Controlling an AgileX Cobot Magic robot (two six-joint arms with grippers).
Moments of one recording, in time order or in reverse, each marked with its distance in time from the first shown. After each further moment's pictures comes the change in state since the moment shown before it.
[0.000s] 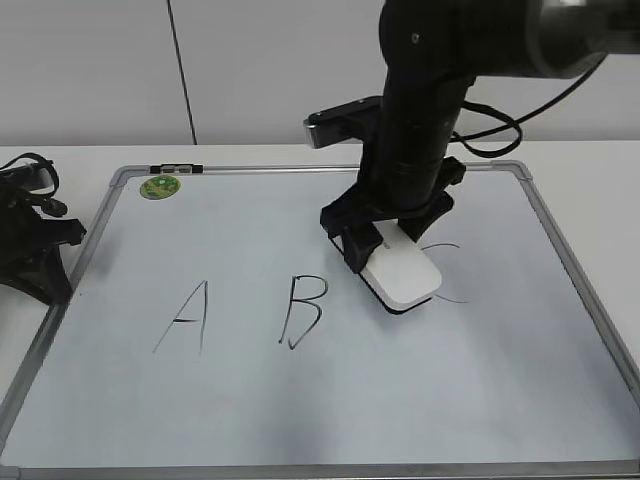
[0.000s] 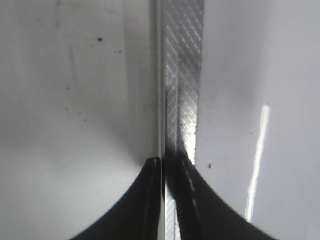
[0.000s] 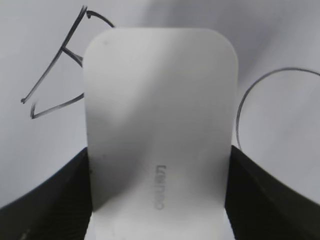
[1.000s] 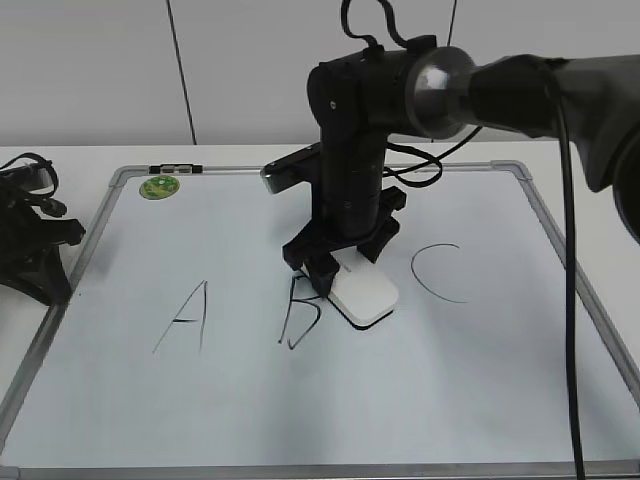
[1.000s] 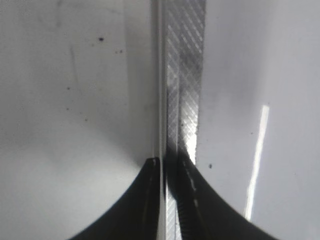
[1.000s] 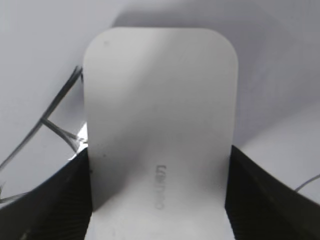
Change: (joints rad) left arm 0.000 0.000 -0.001 -0.002 0.007 0.000; right arm 0.030 0.316 -0.296 -0.006 0.068 -0.054
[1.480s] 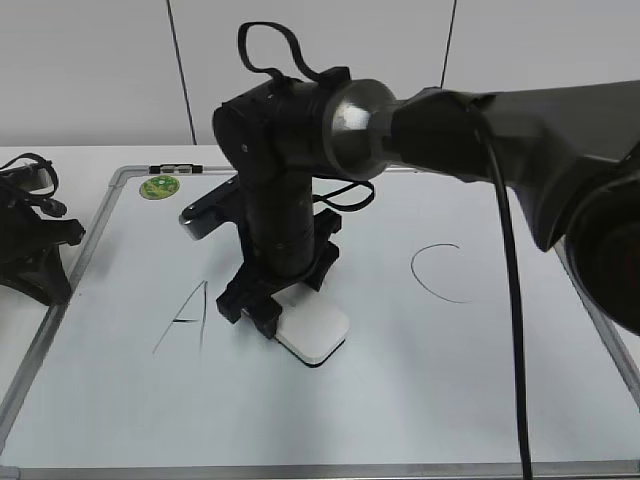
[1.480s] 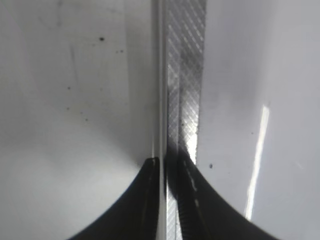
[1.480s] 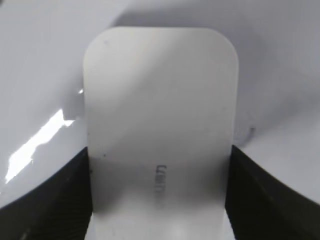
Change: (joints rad) left arm 0.000 0.000 0.000 0.000 0.000 0.000; right arm 0.181 0.019 -0.018 -0.067 0.021 -0.004
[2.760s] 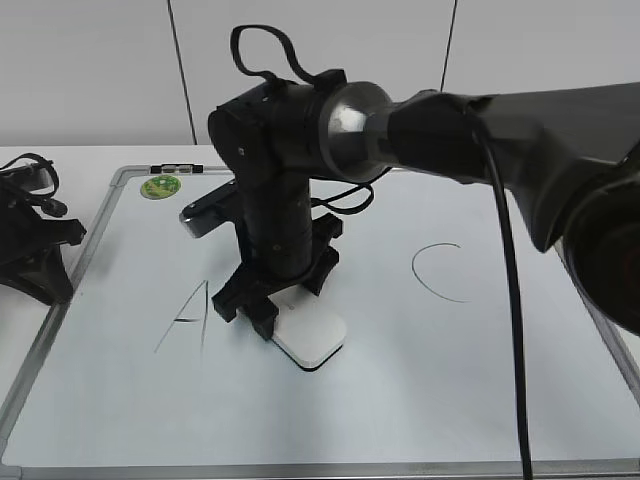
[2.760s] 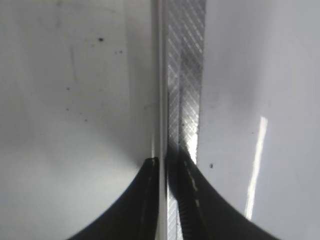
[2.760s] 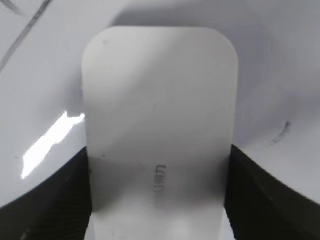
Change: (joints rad) left arm 0.000 0.000 0.000 0.002 0.000 0.000; right arm 0.013 0.004 -0.002 -0.029 0.010 0.074
